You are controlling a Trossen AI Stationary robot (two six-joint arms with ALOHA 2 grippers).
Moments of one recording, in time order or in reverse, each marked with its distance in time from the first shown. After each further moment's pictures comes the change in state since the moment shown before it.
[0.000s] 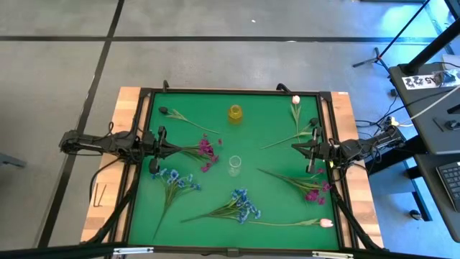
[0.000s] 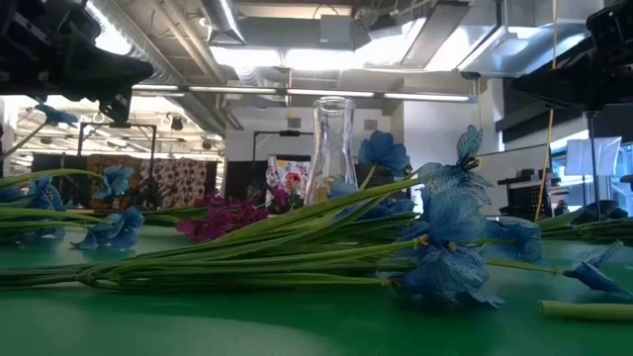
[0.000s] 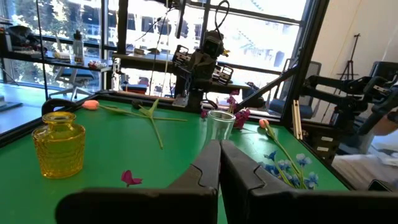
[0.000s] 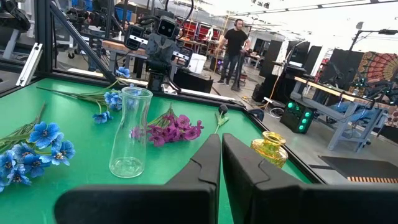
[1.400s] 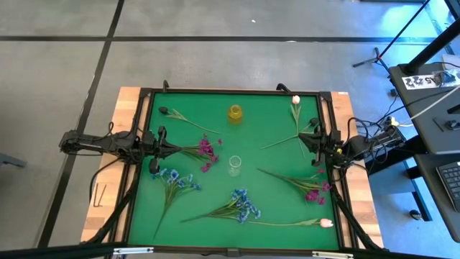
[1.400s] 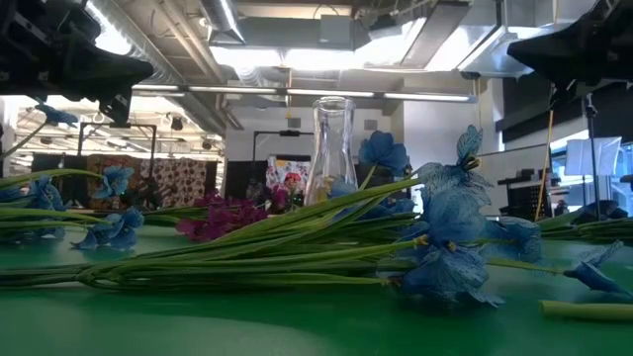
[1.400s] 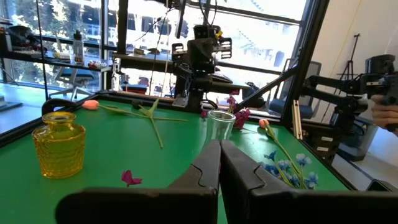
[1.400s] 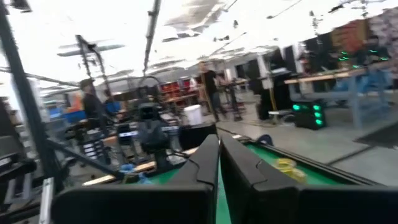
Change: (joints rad) left arm 0.000 0.000 0.000 0.000 0.000 0.000; right arm 0.000 0.000 -0.002 0.290 0.105 0.313
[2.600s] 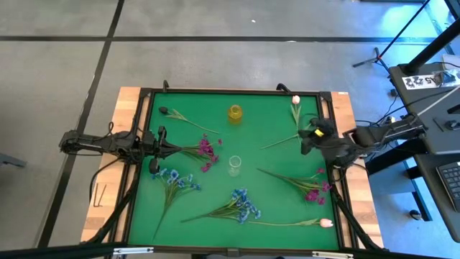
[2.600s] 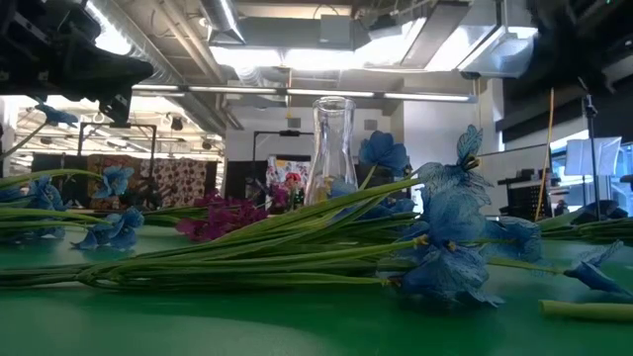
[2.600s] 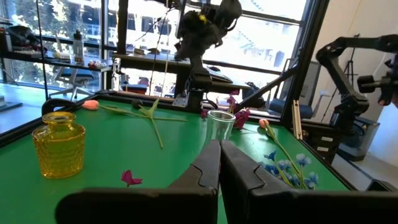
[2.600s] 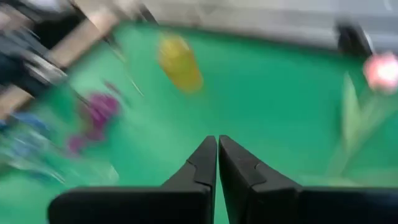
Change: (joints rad) left arm 0.000 0.000 0.000 0.000 0.000 0.000; right arm -0.086 0.702 0.675 -1.228 0.071 1.111
